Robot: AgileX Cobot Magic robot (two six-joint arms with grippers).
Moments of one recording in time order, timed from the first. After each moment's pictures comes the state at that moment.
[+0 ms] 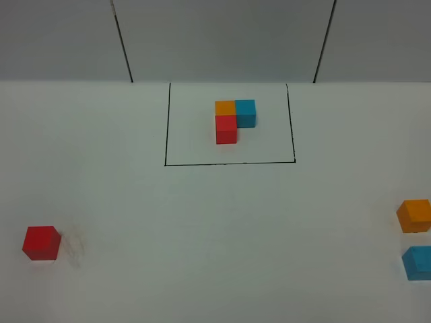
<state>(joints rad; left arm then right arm) 0.04 -0.01 -0.51 0.01 1.07 -0.04 0.14 0.10 -0.50 -0.02 1.07 -0.09</state>
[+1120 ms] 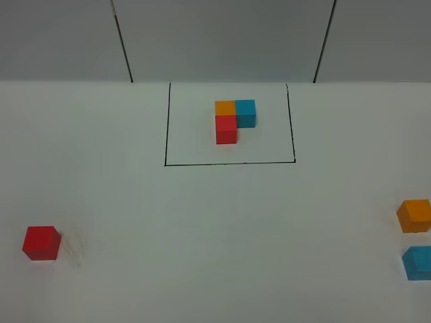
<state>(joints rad) 0.04 -0.01 -0.51 0.01 1.07 -0.04 0.14 0.10 -0.50 -0.02 1.07 -0.09</state>
